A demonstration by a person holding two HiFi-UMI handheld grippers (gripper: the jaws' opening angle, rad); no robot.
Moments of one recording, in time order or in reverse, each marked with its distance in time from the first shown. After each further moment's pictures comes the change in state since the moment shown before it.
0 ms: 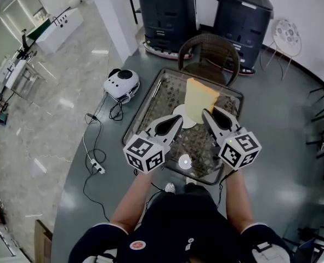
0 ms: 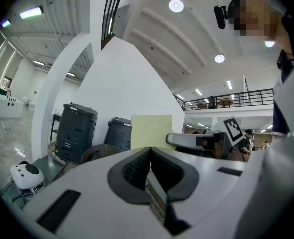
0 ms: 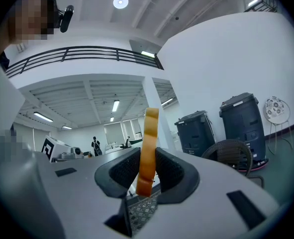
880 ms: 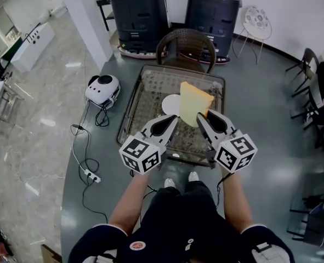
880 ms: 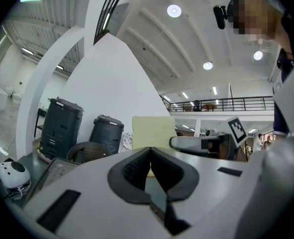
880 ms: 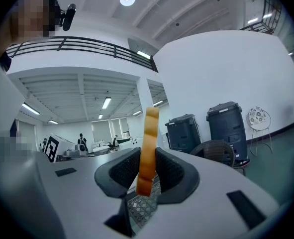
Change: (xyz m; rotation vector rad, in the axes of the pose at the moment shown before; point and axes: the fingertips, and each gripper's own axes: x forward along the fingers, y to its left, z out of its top) left arm -0.062 -0.037 -0.015 -0.008 0.000 -0.178; right arm -0.055 0.076 -0.029 -0.036 -0.006 -0.167
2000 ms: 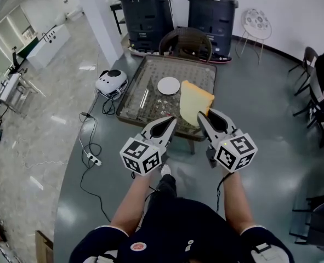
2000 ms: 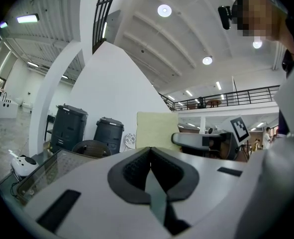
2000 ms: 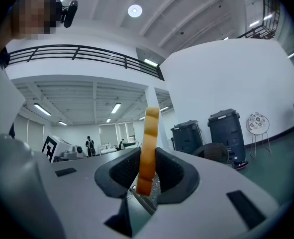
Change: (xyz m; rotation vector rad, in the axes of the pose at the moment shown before) left arm -0.076 -0.200 -0.056 0.045 -0.017 0.101; right arm -0.206 0.065 -0.028 -0.039 -0.068 0.063
